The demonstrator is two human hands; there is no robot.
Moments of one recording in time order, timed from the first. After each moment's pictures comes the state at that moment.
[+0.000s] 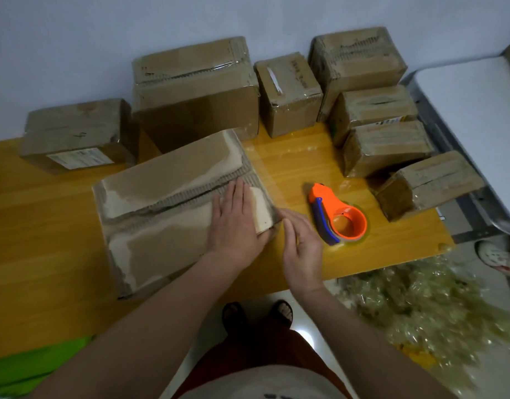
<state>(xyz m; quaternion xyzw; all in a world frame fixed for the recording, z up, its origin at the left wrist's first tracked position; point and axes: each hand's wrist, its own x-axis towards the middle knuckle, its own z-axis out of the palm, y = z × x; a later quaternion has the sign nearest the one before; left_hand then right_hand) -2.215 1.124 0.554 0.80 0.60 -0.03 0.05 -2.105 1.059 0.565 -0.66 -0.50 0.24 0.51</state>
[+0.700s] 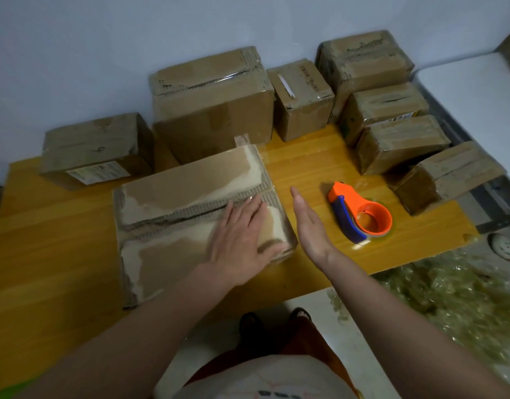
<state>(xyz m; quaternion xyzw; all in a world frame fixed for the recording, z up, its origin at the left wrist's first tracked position) -2.285 1.118 0.562 0.87 0.48 -0.01 0.07 -2.124 1.103 0.557 -0.65 -0.43 0.49 0.38</state>
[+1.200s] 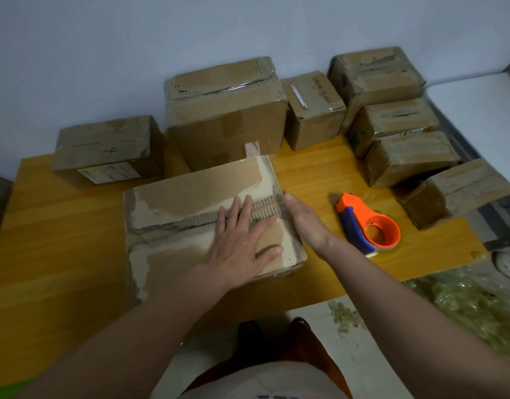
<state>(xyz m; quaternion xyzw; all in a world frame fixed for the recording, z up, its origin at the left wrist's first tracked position) -2.307 1.129 0.555 0.86 0.49 -0.02 0.13 -2.133 1.139 0.568 -0.62 -0.47 0.54 0.34</state>
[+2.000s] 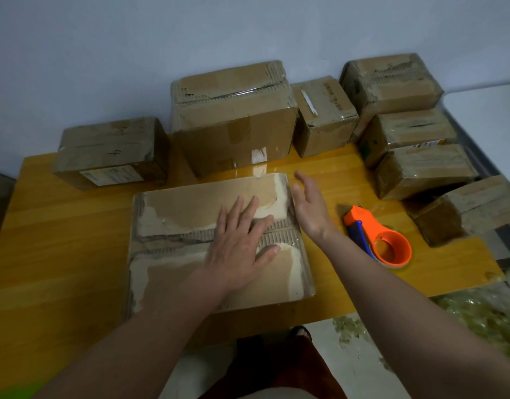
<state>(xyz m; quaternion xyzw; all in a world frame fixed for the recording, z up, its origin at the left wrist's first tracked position) -2.309 1.154 0.549 0.86 0.50 0.00 0.08 -2.130 1.191 0.556 -0.67 -0.51 0.39 0.37</state>
